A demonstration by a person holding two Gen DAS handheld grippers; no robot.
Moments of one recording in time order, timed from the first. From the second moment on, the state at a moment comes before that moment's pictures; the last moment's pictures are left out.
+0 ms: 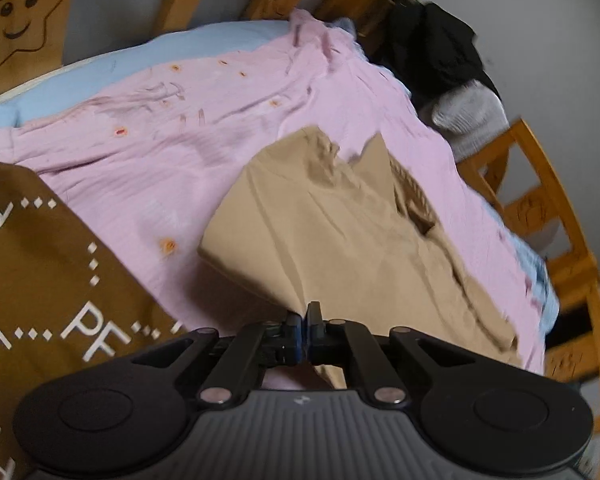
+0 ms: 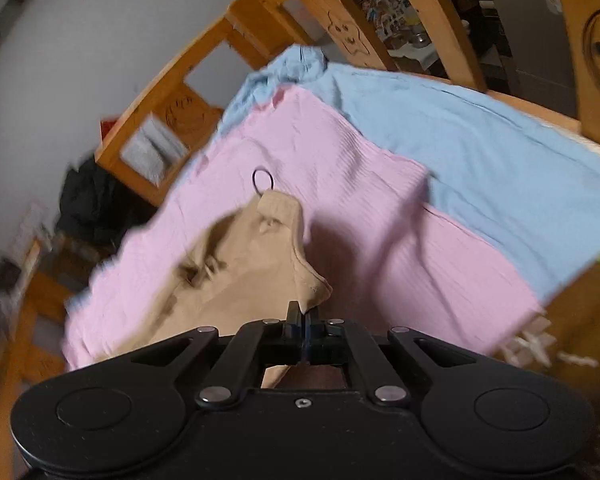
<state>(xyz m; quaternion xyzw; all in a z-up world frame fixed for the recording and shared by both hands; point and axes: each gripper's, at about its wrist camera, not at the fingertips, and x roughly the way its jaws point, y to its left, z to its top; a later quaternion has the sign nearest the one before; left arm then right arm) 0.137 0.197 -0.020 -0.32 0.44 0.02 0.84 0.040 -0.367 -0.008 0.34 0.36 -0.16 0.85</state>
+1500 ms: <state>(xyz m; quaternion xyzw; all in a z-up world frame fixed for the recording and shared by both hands) 0.138 0.188 -0.051 -0.31 0.41 0.02 0.86 0.102 -0.095 -0.100 -0.21 0.25 0.05 0.94</state>
